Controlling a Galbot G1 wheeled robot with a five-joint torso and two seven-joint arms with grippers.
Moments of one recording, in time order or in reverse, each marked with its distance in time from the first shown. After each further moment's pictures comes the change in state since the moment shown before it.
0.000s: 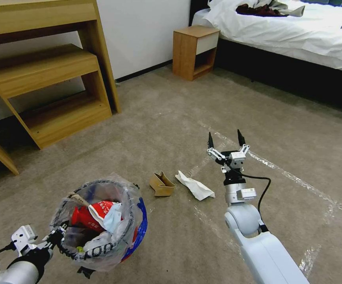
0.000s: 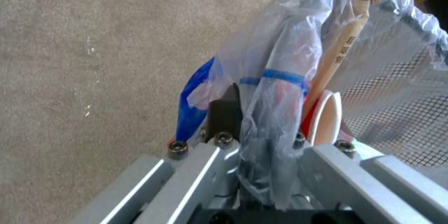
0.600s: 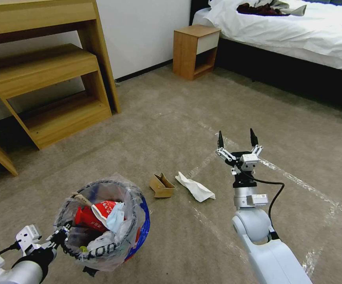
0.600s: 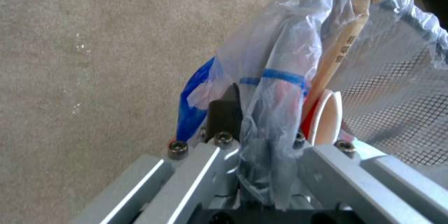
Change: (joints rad) left arm -0.001 -0.005 0.025 0.000 0.019 0.000 0.003; right arm -0.080 -0.023 0.066 0.087 -0.037 0.100 -0.076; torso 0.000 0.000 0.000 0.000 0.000
